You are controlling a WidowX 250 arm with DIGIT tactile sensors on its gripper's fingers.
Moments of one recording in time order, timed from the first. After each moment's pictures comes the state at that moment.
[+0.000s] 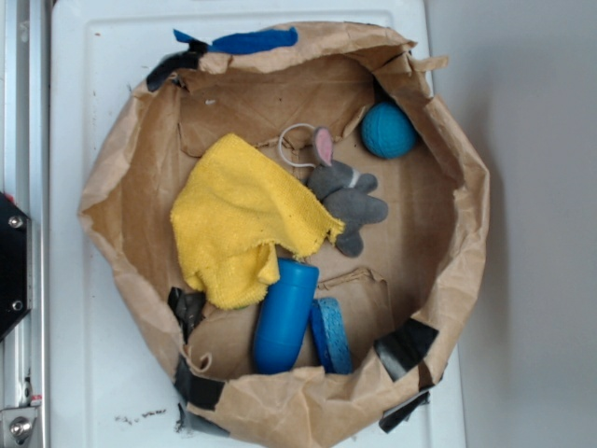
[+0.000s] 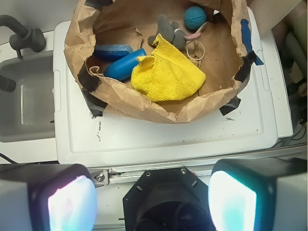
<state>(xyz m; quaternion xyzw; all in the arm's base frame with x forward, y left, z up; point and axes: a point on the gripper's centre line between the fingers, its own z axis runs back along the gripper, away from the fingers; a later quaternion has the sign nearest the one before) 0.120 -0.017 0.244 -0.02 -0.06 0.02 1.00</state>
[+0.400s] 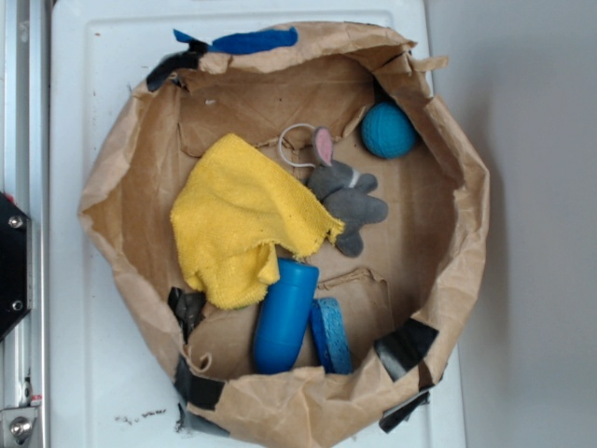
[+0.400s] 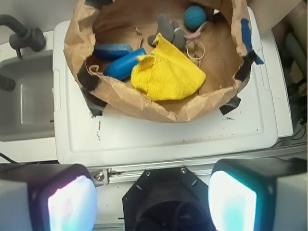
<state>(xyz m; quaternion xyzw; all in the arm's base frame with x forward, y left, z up) 0.120 -0.016 0.242 -0.02 -0.06 0.02 1.00</state>
